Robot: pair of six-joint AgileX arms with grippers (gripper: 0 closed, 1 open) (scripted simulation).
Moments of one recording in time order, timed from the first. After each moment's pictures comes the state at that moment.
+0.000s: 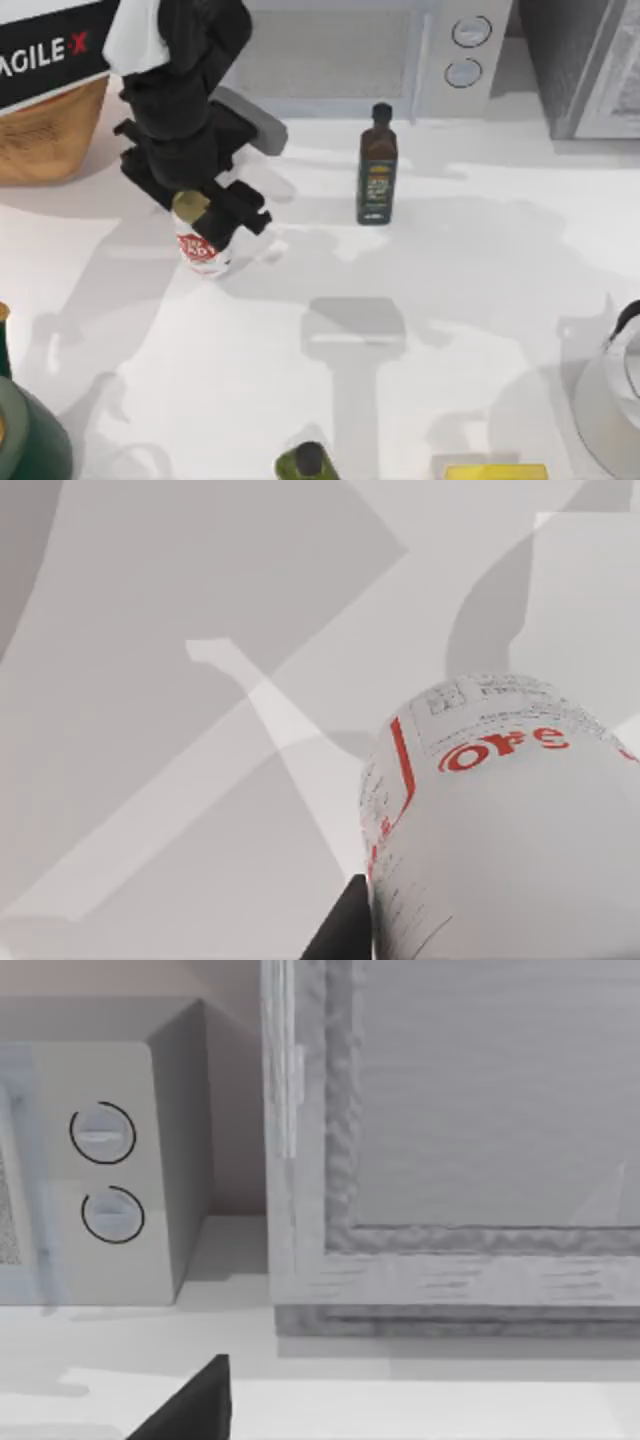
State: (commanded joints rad) left arm -0.41 2.07 1.66 -1.11 0.02 0.35; right arm 0.00 0.00 0.00 0.00 0.00 0.00
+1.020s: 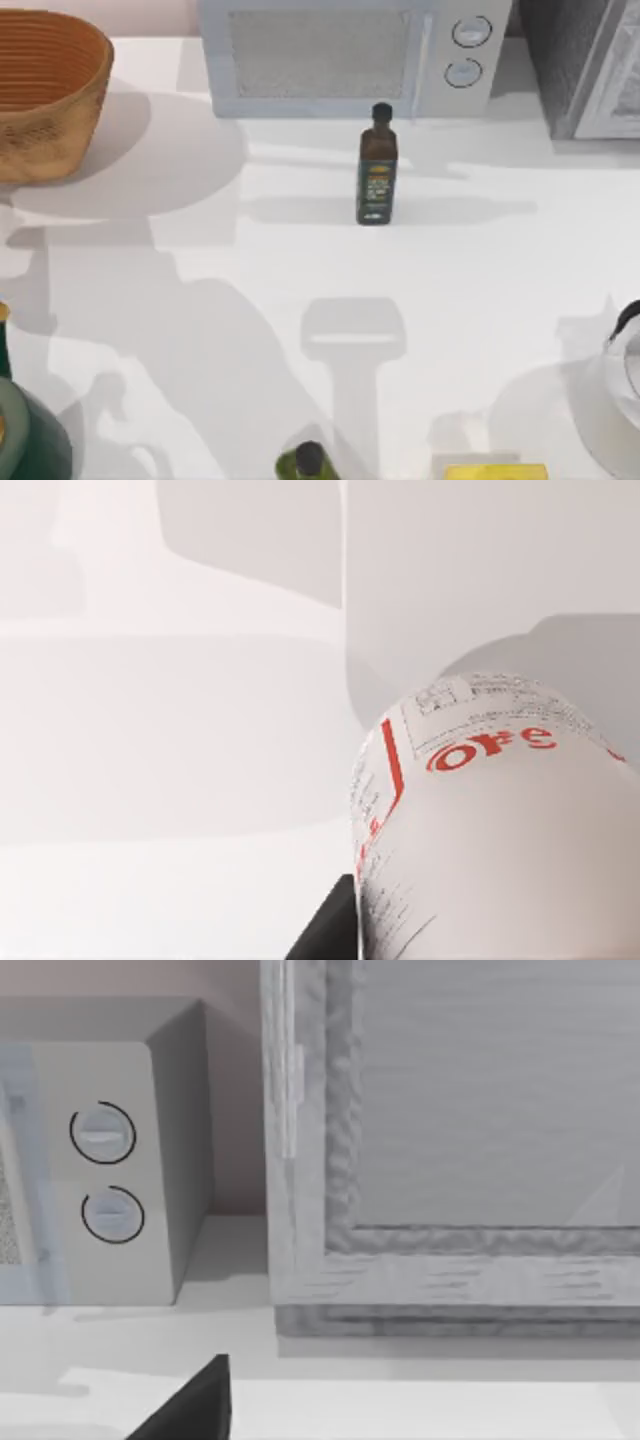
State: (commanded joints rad) left arm 0.29 1.99 1.49 -1.07 0.00 0.32; right arm 0.00 0.00 0.00 0.00 0.00 0.00
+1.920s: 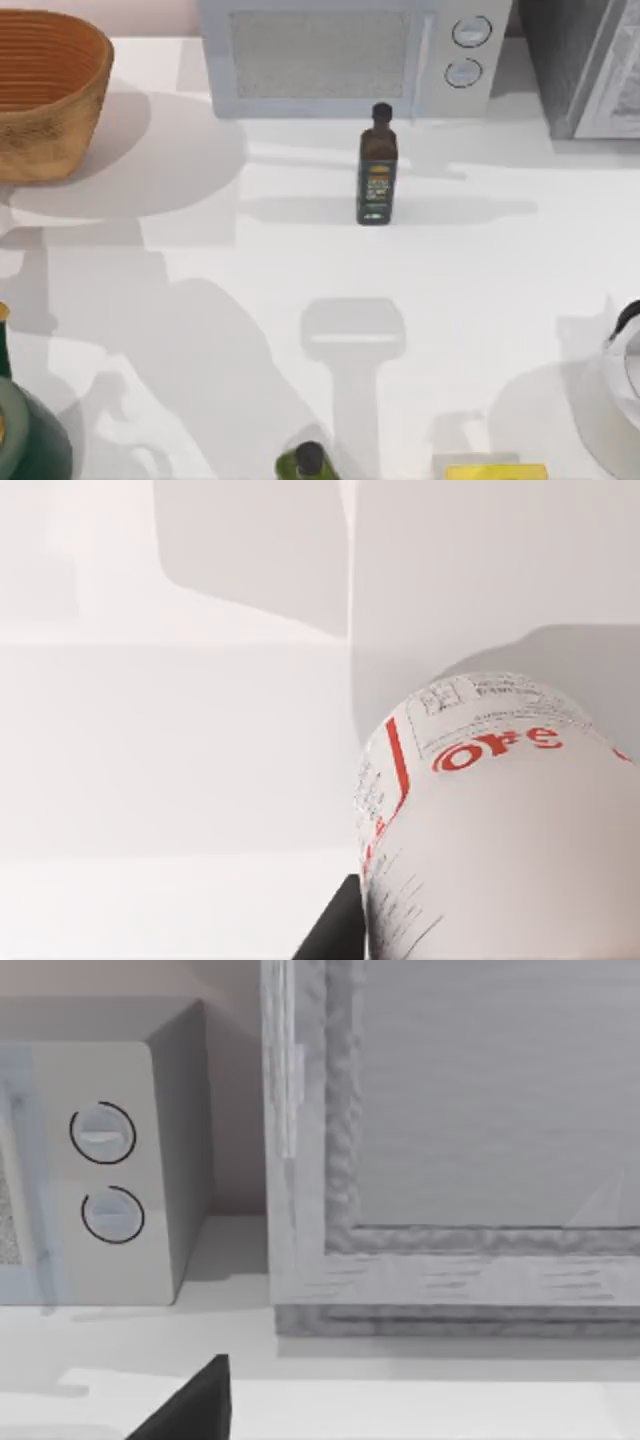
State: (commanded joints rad) left arm 0.29 2.00 1.47 -1.04 0.00 0.32; right arm 0.00 0.00 0.00 0.00 0.00 0.00
